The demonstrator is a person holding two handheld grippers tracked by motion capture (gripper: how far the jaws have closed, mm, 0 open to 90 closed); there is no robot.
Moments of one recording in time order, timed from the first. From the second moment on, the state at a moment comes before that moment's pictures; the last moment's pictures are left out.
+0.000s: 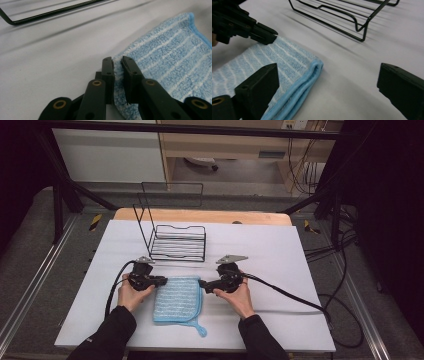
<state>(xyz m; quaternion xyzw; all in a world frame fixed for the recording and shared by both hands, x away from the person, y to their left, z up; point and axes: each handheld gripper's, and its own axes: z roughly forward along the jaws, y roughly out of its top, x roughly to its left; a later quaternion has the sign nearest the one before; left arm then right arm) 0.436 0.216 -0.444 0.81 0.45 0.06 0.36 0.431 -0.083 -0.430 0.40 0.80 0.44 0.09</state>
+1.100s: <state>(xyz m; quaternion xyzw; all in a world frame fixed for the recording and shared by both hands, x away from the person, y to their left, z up) 0.433 0.216 -0.444 0.82 0.43 0.07 0.38 0.450 -0.059 -0.454 0.44 0.79 0.42 -0.01</state>
